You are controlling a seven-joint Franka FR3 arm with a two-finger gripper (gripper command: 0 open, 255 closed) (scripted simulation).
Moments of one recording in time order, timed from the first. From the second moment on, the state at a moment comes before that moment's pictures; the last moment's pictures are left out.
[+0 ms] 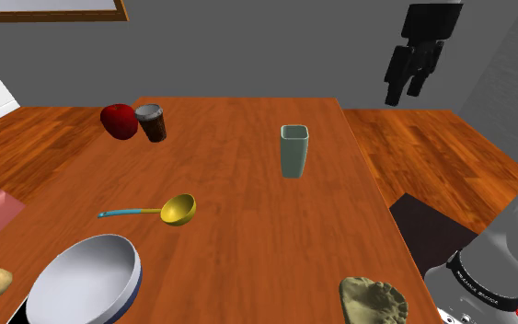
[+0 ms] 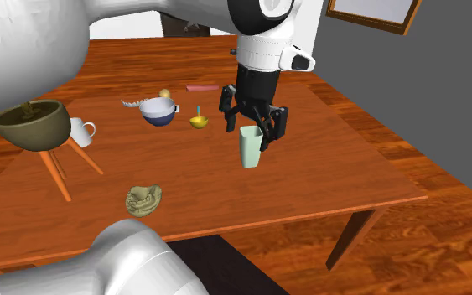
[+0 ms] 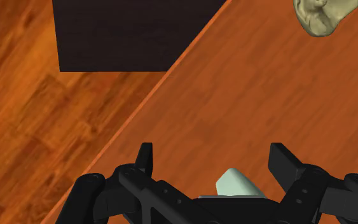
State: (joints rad) arm -0.02 -0.75 0.03 -2.30 0.10 1.47 0.01
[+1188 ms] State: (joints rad) arm 0.00 -0.28 0.29 -2.16 0.09 1.86 0.33
